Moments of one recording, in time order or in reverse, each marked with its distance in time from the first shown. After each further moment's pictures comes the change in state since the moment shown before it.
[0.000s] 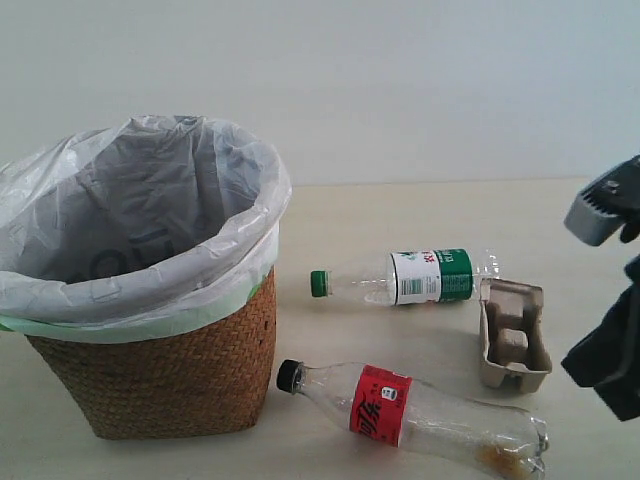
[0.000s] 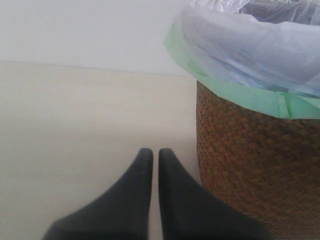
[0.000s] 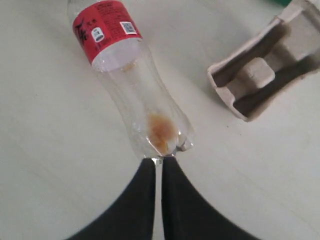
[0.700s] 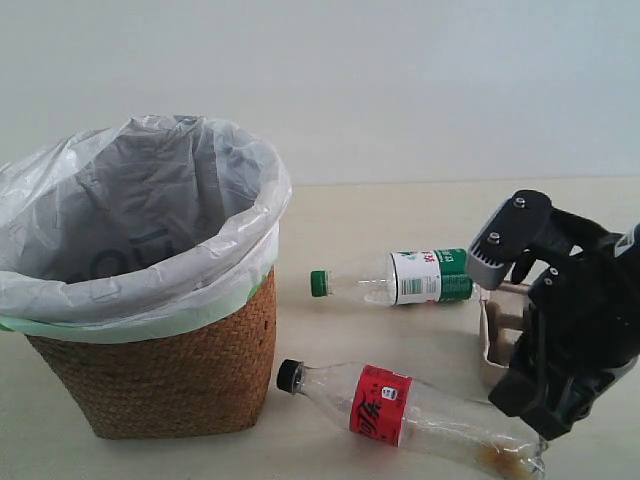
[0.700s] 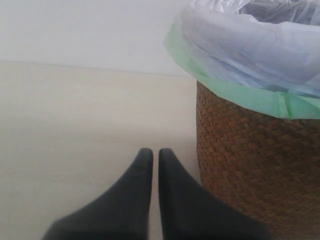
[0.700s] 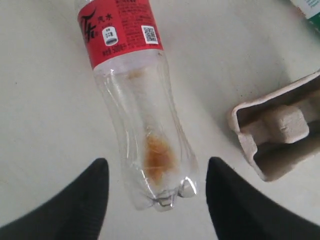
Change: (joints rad) left arm 0.000 0.000 0.000 0.000 0.000 0.000; right arm 0.212 0.198 -0.043 -0.120 -0.151 0.010
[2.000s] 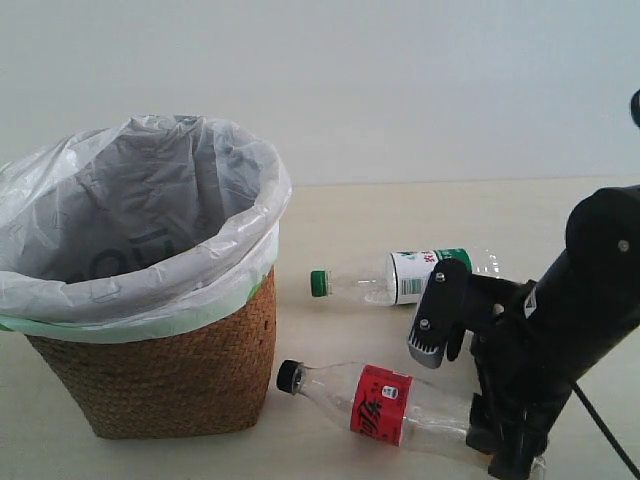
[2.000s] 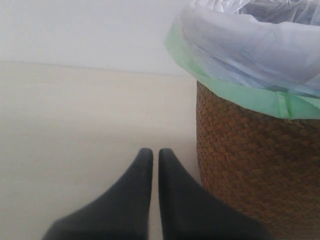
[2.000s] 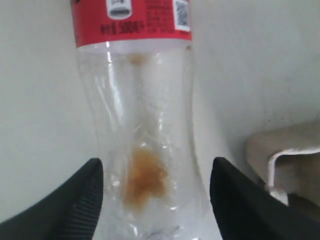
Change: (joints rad) left arm 0.000 0.000 0.000 0.000 0.000 0.000; right arm 0.140 0.238 -0.006 -0.204 -0.161 0.018
